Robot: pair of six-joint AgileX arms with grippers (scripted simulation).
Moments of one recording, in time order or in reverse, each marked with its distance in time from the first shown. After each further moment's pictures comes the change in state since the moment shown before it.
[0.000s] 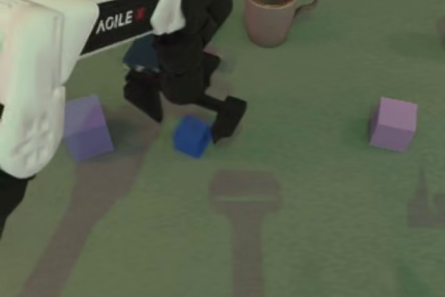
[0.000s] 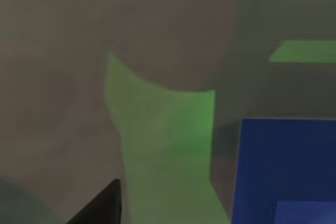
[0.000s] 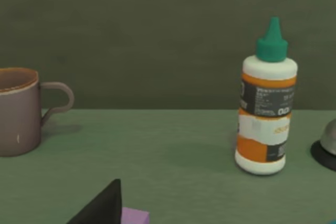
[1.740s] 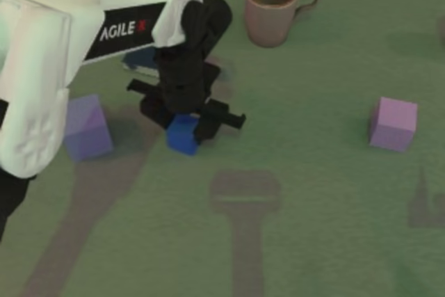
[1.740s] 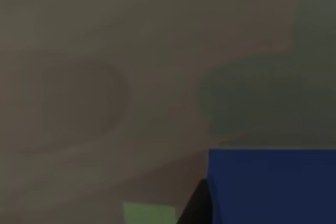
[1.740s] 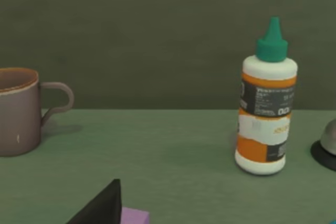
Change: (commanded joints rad) left arm 0.001 -0.001 -0.064 0.085 -0.001 0.001; right arm 0.000 0.000 0.000 0.000 0.000 0.000
